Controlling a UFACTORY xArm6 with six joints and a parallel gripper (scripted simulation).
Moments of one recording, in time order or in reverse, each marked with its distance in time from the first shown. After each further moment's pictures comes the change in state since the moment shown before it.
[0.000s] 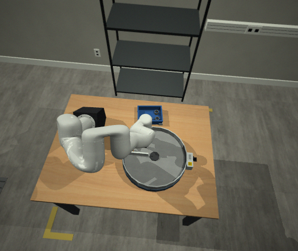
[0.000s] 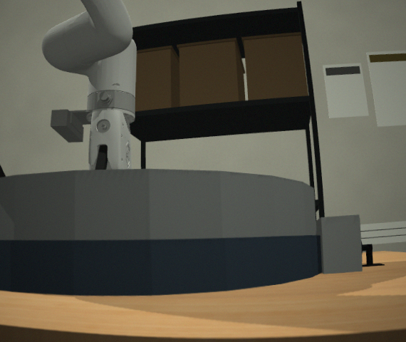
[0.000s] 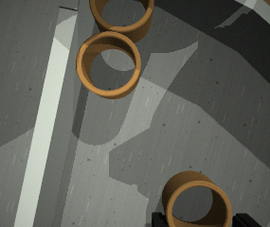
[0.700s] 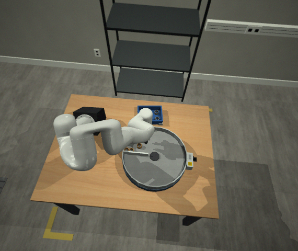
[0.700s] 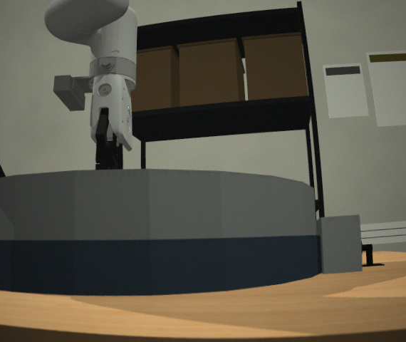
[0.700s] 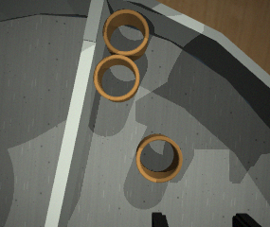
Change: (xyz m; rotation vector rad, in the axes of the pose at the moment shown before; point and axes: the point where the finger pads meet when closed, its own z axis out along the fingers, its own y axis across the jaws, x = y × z) arm -0.001 0.000 -0.055 0.000 -0.002 0.000
